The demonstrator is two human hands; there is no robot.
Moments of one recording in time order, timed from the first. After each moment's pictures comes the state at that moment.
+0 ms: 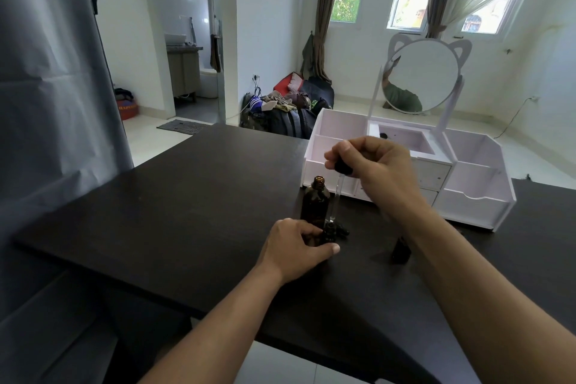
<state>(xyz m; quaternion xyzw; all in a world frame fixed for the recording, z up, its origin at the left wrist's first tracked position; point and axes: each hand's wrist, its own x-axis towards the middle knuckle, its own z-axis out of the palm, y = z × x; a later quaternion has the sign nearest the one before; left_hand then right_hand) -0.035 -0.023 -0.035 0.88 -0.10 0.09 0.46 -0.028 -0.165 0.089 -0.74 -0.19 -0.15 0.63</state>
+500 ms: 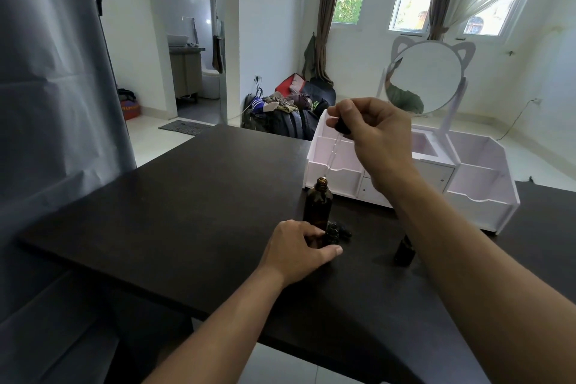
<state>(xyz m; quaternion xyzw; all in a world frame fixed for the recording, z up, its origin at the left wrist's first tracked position) -0.034 -0.024 -0.039 0.88 -0.08 0.10 0.45 0.000 -0.144 0.117 -0.70 -0.19 -0.25 0.64</state>
